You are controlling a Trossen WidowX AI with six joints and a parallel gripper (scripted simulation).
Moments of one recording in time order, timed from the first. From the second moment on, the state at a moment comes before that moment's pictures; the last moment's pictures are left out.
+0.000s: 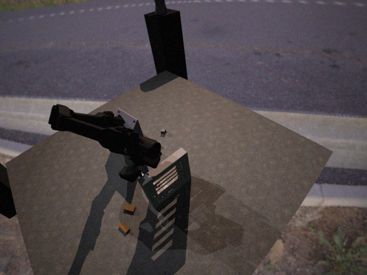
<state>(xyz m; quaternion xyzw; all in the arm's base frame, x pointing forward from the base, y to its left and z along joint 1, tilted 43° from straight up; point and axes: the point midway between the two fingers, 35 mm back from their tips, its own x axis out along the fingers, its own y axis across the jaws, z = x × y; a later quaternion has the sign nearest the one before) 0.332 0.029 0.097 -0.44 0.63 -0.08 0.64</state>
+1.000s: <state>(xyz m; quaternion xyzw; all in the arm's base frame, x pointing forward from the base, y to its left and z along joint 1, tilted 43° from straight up) 0.332 0.029 0.097 -0.73 0.55 0.31 0.24</state>
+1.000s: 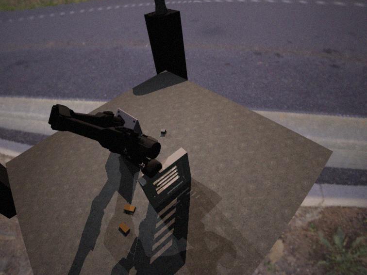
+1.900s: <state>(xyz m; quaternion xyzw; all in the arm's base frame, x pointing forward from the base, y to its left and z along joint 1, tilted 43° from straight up) 0.332 0.029 0.097 -0.74 0.55 0.32 0.23</state>
